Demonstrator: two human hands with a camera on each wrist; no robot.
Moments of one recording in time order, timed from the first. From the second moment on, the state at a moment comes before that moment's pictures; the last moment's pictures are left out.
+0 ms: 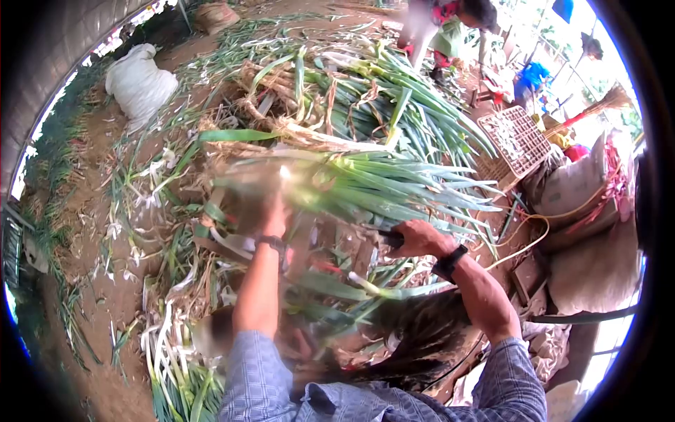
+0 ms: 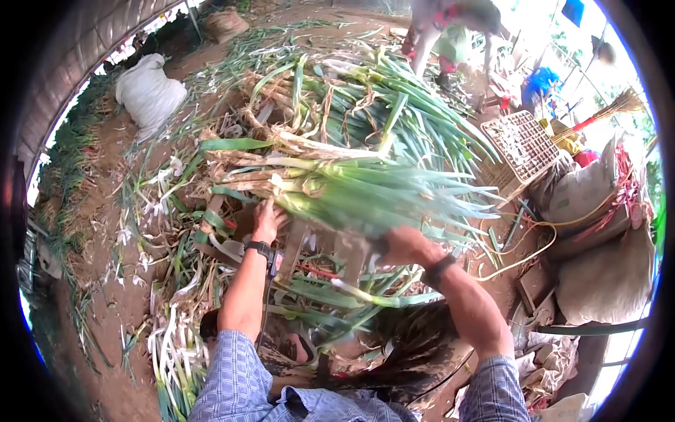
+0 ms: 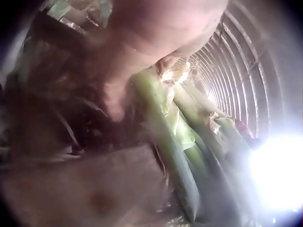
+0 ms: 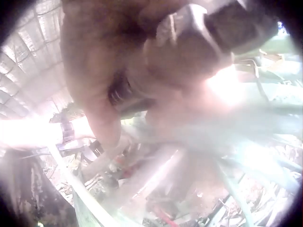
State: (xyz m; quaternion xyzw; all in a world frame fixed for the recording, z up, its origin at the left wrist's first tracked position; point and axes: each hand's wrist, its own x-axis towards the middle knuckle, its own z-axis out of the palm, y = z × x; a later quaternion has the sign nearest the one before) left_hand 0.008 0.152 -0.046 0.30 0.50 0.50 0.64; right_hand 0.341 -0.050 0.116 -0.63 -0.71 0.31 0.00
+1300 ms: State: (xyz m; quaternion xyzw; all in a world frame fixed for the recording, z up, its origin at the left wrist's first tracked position) left_hand -0.142 0.035 0.265 0.34 0.25 0.73 0.54; right_hand 0.322 -0.111 0.159 -0.46 -0.77 0.44 -0.08
